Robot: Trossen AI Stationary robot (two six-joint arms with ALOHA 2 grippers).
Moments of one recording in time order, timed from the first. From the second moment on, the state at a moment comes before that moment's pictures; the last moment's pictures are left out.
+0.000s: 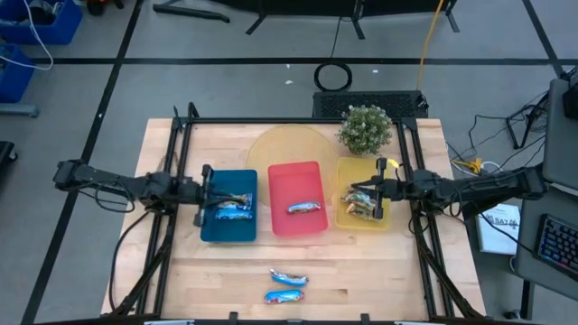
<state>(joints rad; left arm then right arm) -0.16 0.43 0.10 0.36 -0.09 0.09 0.01 0.52 0.07 0.48 0.11 -0.30</state>
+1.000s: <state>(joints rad) -0.62 1.85 1.32 -0.31 -0.10 -0.18 -0.02 0.45 0.07 0.44 -0.03 -0.22</state>
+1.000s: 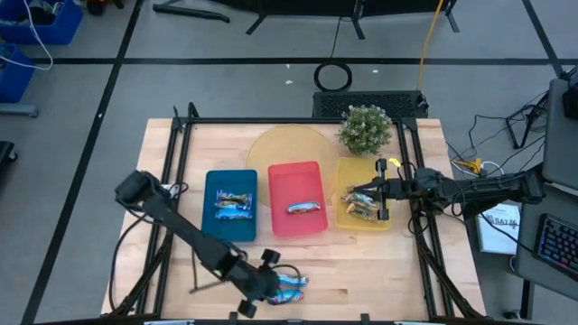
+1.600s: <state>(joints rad) -0.48 2.03 1.41 -0.43 0.08 -0.26 -0.02 0.46 0.07 0.41 -0.03 -0.23</state>
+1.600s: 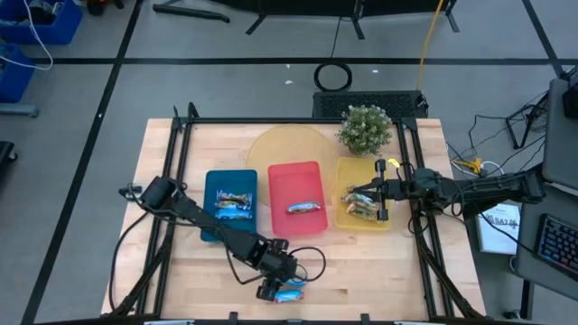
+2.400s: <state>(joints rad) -0.47 2.10 1.41 -0.42 0.11 -0.21 -0.02 0.47 0.07 0.41 -0.03 -0.22</state>
